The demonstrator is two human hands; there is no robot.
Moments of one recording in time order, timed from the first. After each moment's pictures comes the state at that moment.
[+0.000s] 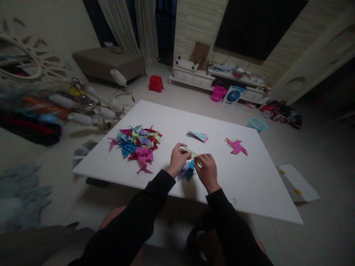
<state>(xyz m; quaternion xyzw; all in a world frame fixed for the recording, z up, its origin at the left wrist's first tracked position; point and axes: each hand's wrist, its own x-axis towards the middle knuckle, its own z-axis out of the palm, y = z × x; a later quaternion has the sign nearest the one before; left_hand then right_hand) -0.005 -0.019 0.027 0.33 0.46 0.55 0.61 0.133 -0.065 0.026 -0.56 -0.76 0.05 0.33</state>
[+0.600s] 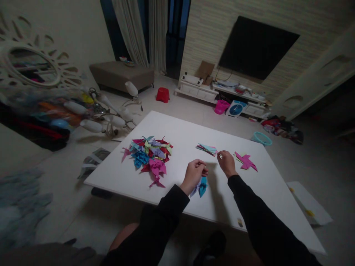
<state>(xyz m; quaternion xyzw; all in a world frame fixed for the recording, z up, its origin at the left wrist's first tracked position) -0.036 -0.022 0.049 0.32 0.43 0.49 0.69 0.196 0.066 -0.005 -0.65 -0.73 -0.06 0.21</state>
